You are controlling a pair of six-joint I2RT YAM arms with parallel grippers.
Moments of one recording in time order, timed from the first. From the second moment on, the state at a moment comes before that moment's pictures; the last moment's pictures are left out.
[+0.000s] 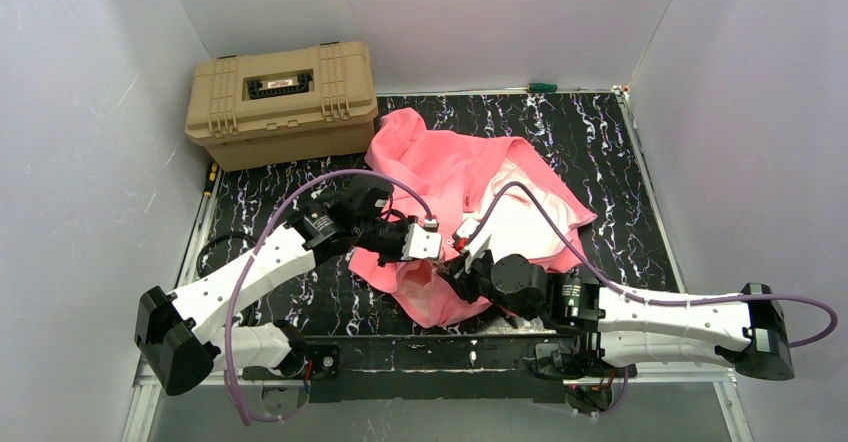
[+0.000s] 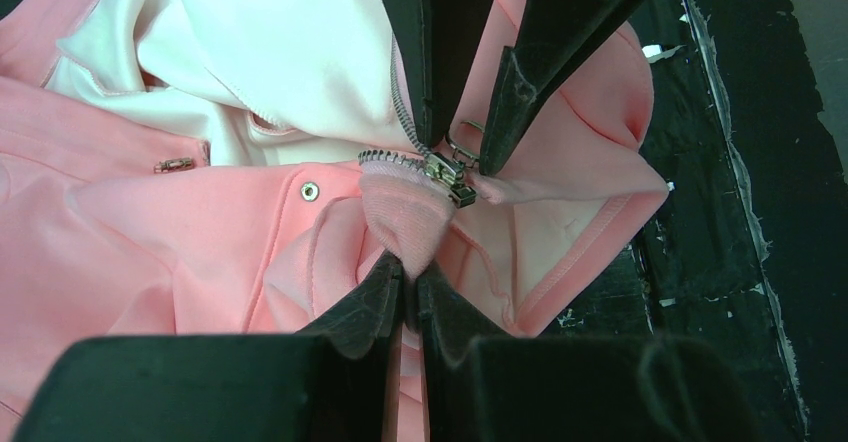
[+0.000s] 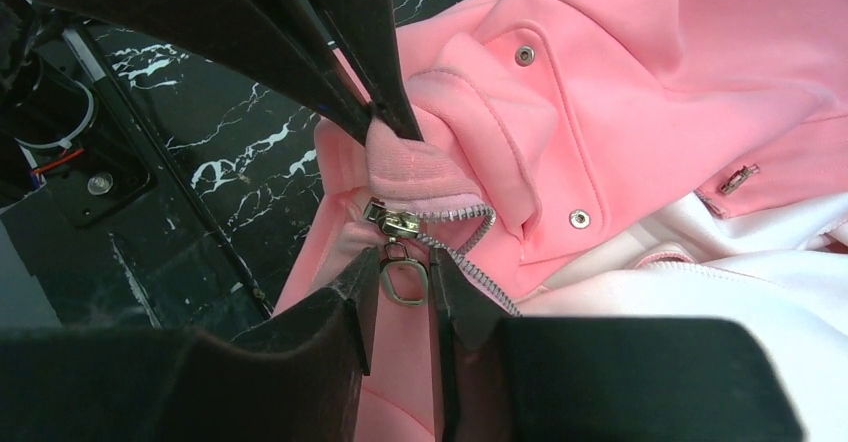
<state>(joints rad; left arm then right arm) -0.81 1.18 1.02 -0.65 0.61 0.85 1.38 0.89 0.62 -0.08 0.40 0.19</state>
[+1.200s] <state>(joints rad) -0.83 1.18 1.03 -0.65 0.61 0.87 1.38 0.86 0.62 -0.09 0.44 0.20</state>
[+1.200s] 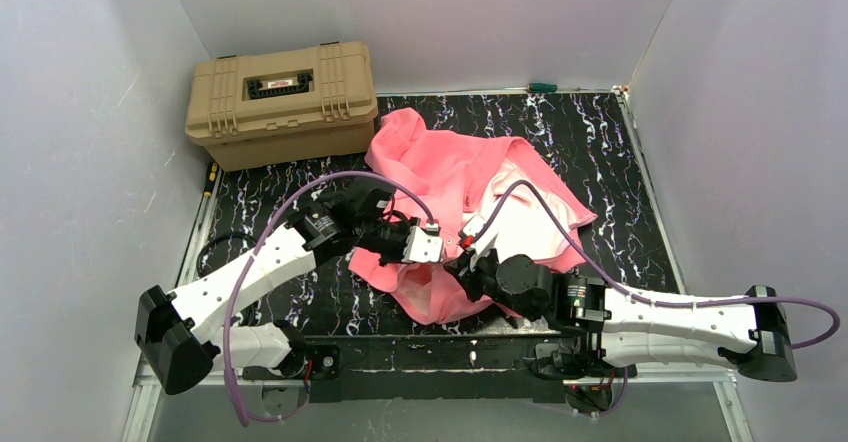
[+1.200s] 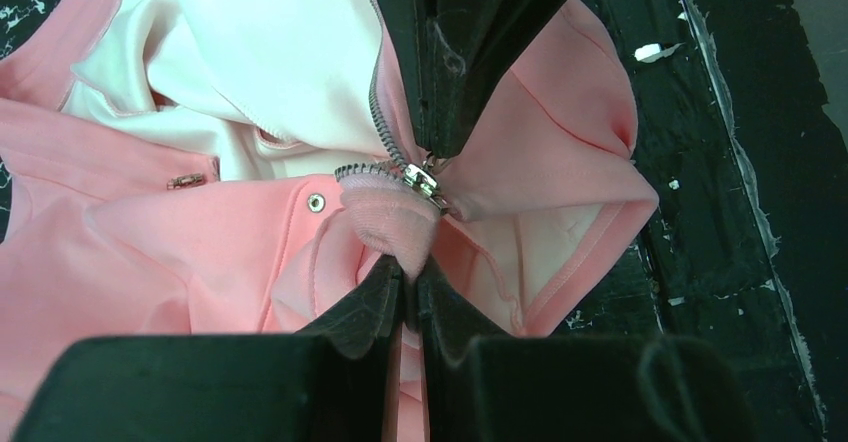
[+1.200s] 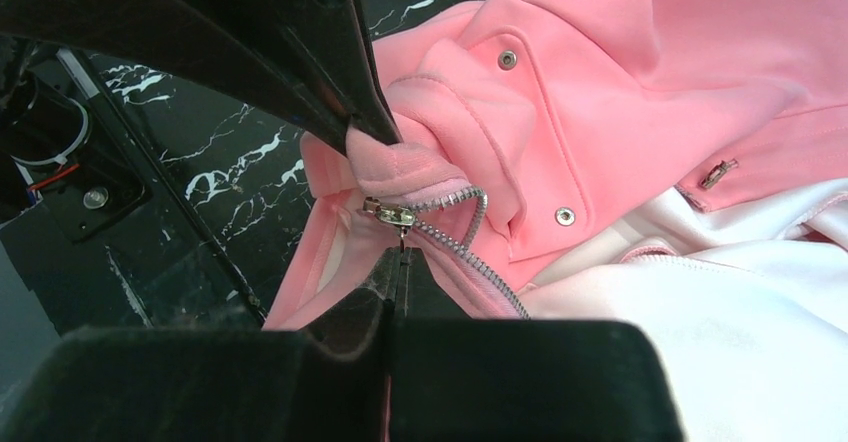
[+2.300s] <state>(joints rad) -0.92 1.14 1.00 -0.70 0.53 1.05 0.95 0.92 0.69 -0.19 -0.27 0.27</state>
